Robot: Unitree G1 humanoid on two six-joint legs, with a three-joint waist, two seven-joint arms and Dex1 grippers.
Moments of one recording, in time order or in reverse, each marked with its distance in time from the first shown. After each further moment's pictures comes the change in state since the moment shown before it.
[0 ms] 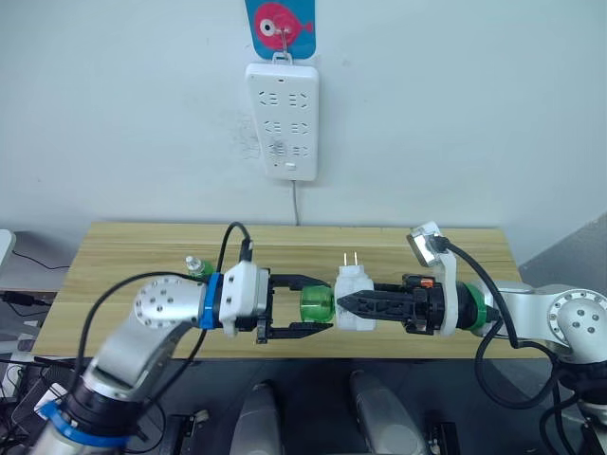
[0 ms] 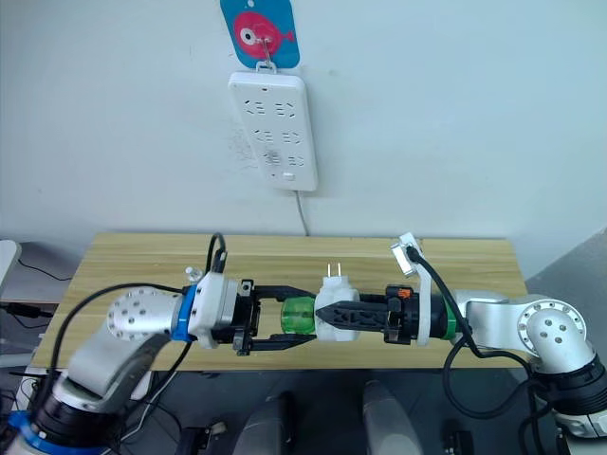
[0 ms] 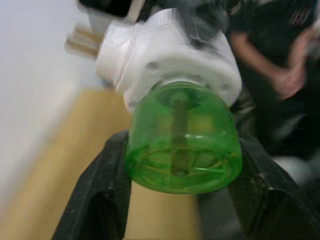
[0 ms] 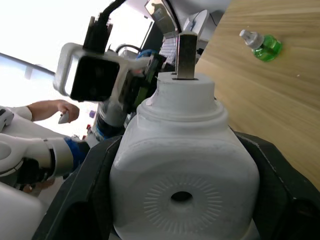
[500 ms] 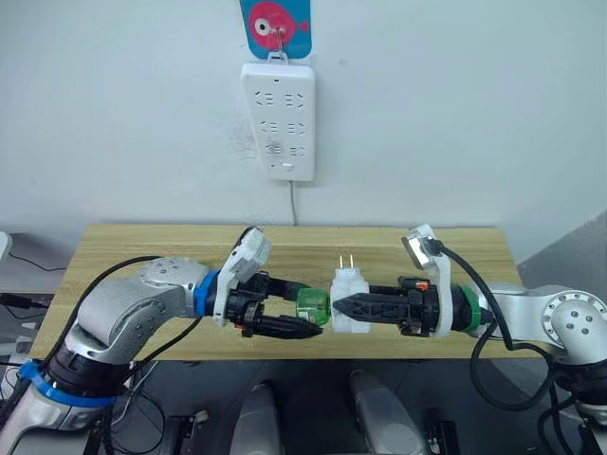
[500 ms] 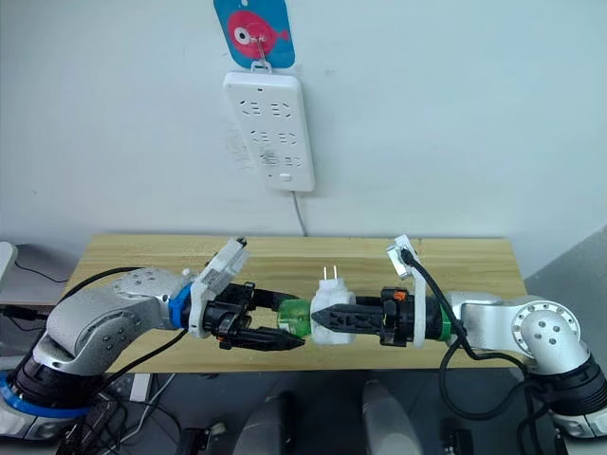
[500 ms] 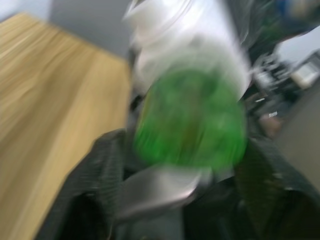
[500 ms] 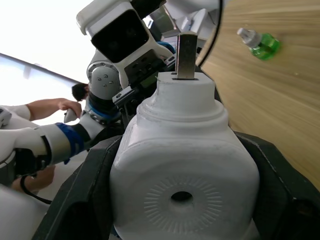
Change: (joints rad) left arm -0.024 0.015 -0.006 0.112 0.042 0.133 -0.086; right arm 0.009 -0.012 0.017 0.005 -0.019 -0.014 -0.004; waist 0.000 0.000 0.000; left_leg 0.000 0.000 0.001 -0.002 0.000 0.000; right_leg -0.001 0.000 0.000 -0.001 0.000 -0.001
